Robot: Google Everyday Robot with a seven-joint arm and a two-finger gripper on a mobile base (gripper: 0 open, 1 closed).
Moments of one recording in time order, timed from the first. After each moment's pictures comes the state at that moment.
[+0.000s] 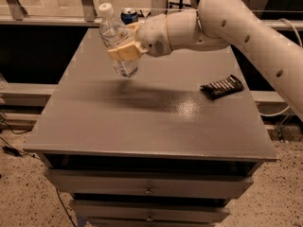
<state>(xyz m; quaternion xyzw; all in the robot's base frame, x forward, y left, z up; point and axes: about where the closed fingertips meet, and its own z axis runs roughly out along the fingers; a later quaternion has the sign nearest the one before) 0.614 0.076 0.955 -0.57 0.57 0.34 0.49</state>
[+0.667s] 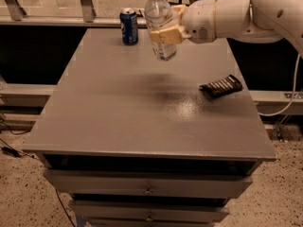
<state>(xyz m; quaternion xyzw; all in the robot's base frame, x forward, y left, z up) 0.641 -0.031 0.990 -0.53 0.59 0.27 0.54</state>
